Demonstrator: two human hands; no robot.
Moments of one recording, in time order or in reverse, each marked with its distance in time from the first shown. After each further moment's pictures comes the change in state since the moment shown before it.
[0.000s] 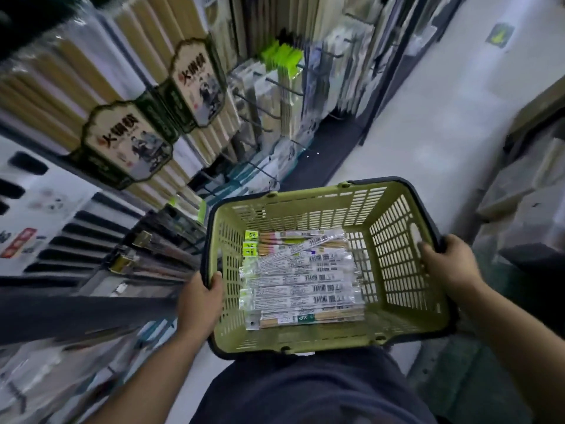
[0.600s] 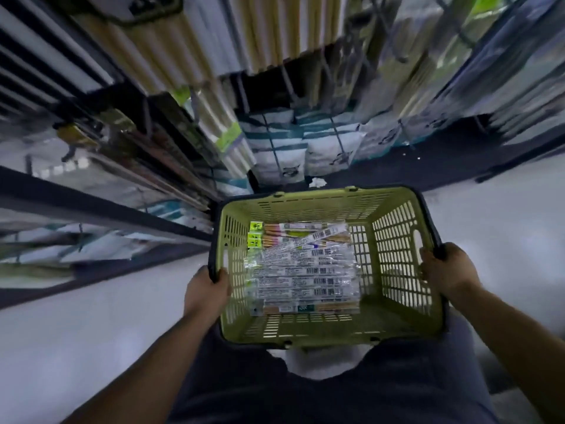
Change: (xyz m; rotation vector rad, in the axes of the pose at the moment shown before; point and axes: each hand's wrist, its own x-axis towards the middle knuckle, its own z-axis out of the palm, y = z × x) left_hand 0.009 -0.060 0.183 -0.156 0.225 -0.583; right_hand 0.254 -0.029 0.146 -0.469 -0.395 -0.328
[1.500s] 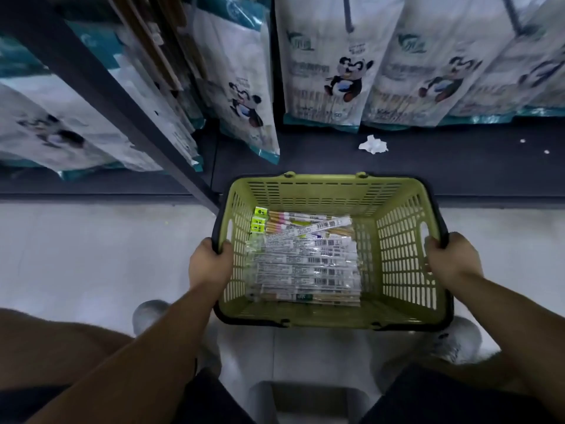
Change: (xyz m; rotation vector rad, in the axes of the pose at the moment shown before) left_hand 0.186 -0.165 0.293 -0.250 0.265 -0.120; right_hand 0.230 0.099 0.288 -0.243 -0.039 -0.232
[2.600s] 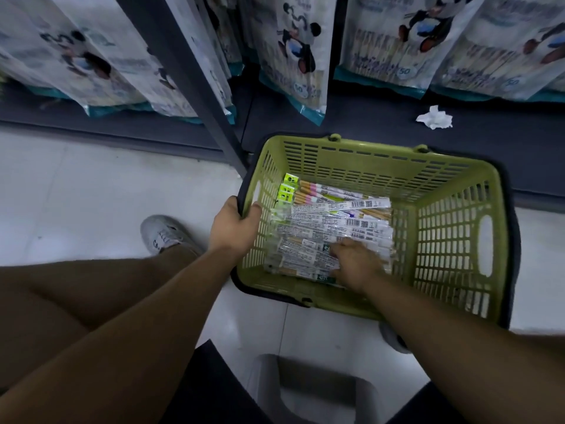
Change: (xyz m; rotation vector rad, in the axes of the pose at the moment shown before) left_hand 0.008 -0.016 0.008 -0.123 -0.030 0.035; right_hand -0.058 -0.061 0.184 -0.704 -0.515 -0.818
